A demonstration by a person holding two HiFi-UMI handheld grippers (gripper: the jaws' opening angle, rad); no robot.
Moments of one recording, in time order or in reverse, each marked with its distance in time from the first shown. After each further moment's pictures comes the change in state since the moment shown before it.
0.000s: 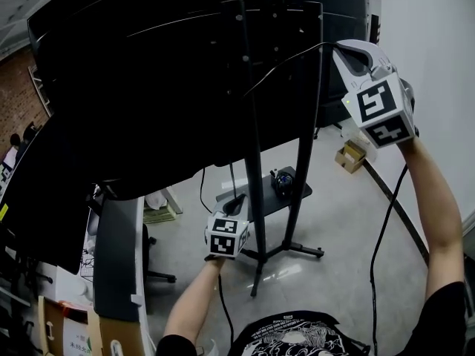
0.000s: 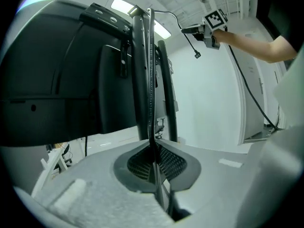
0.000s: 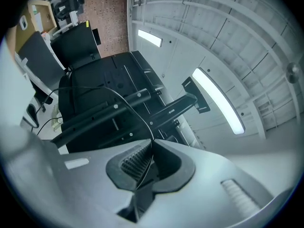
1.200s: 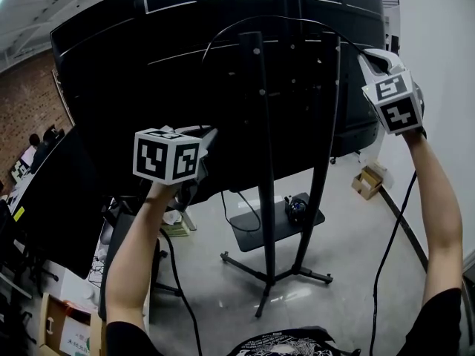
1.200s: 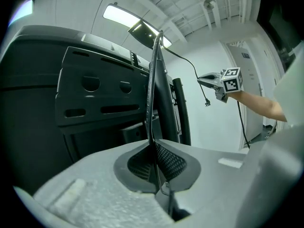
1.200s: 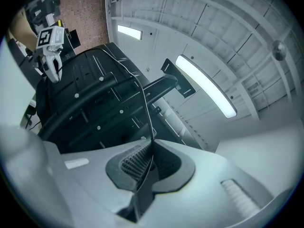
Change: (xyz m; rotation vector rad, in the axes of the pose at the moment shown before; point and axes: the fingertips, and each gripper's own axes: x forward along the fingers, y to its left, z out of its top) left arm -0.064 0.102 0.278 0.093 -0.015 0.001; right arm 0.059 -0.076 -0.047 0.180 0.048 -0.092
